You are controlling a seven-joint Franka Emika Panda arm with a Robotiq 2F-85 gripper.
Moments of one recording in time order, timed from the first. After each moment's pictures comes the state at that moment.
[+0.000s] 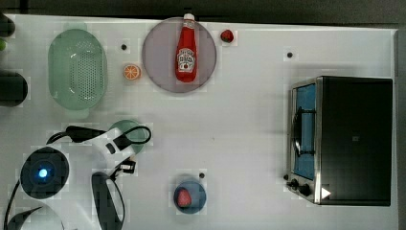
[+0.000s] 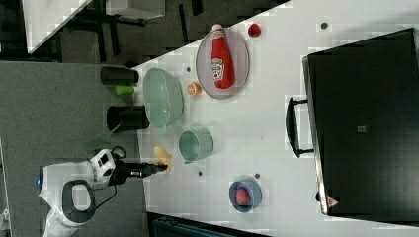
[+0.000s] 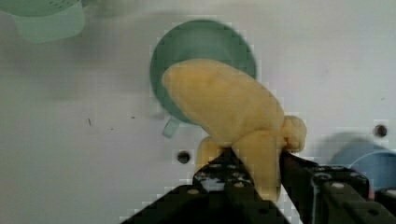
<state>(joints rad) 0.03 -0.12 0.48 -2.36 0.12 0.62 -0.18</state>
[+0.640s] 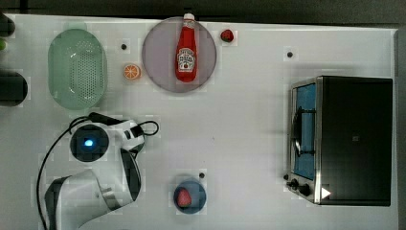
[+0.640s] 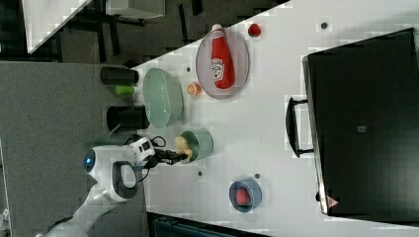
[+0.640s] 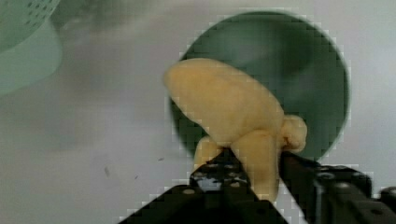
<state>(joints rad) 0.05 0.24 0.45 -2.36 0.12 0.97 -0.08</state>
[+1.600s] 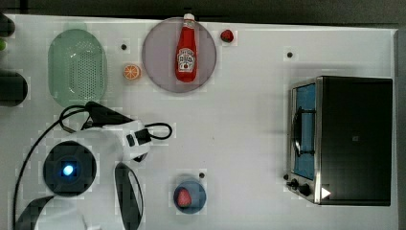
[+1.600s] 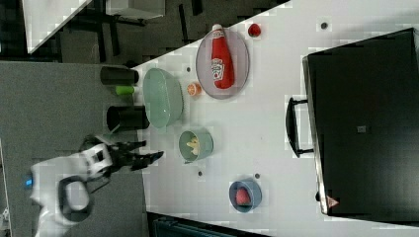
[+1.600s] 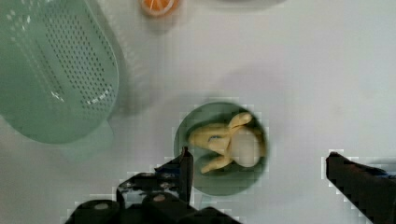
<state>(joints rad) 0.05 -0.17 0.35 -2.34 0.11 0.71 0.00</state>
